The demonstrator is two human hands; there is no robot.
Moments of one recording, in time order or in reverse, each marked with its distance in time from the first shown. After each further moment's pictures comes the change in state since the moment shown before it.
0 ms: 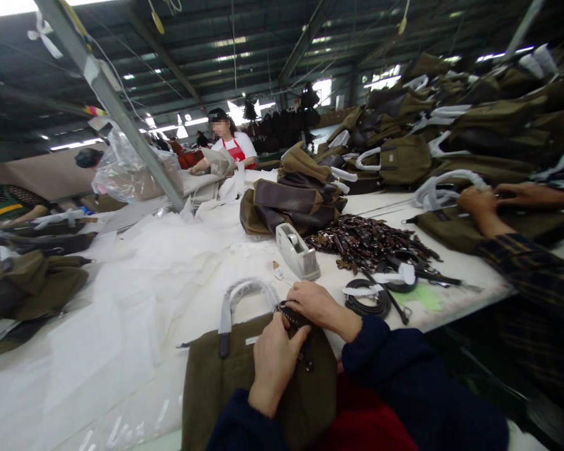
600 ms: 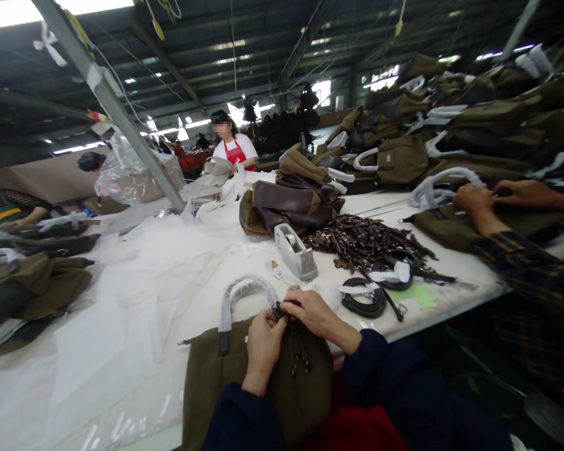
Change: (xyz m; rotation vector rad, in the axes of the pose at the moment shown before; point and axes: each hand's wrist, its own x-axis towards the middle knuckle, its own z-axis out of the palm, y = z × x) left_hand 0.024 -0.028 0.005 -0.329 0.103 -0.116; right_hand -0.019 -0.018 0.009 0.655 0.183 0.137
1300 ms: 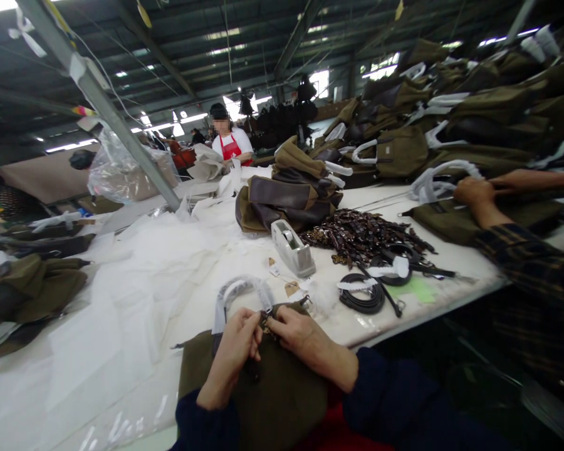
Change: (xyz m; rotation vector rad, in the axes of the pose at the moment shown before) left_hand -0.002 0.008 -0.052 -0.408 -0.289 -0.125; right_hand -0.032 -0.005 0.037 -0.587 -0.074 -0.306
